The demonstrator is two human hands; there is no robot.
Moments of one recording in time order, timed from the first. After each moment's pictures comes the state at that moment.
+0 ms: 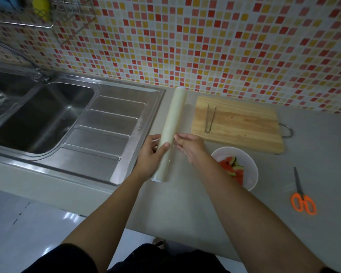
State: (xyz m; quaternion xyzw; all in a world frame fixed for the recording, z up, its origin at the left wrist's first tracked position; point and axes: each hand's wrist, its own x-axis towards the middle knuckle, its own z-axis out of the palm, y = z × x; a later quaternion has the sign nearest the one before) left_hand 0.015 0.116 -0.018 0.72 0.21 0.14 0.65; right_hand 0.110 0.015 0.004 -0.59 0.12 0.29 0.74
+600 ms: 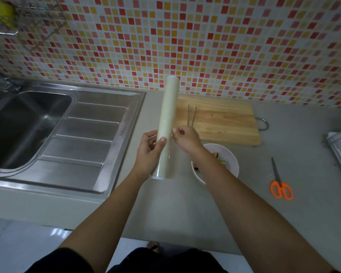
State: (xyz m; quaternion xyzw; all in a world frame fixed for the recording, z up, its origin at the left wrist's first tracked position) left_hand 0.039 0.080 -0.005 0.67 0.19 0.14 0.70; right_hand 0.127 -0.021 0.025 -0.83 -0.03 0.17 0.52
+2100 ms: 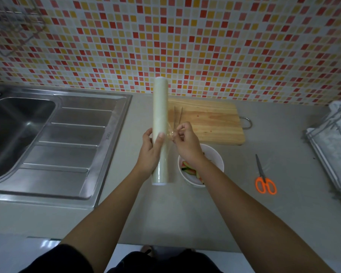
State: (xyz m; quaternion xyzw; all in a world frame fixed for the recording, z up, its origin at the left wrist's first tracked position) left_hand 0.058 0.045 0.008 0.72 0.17 0.08 0.67; right_hand 0.115 -0.069 0.034 -0.81 -0.09 0.09 0.57
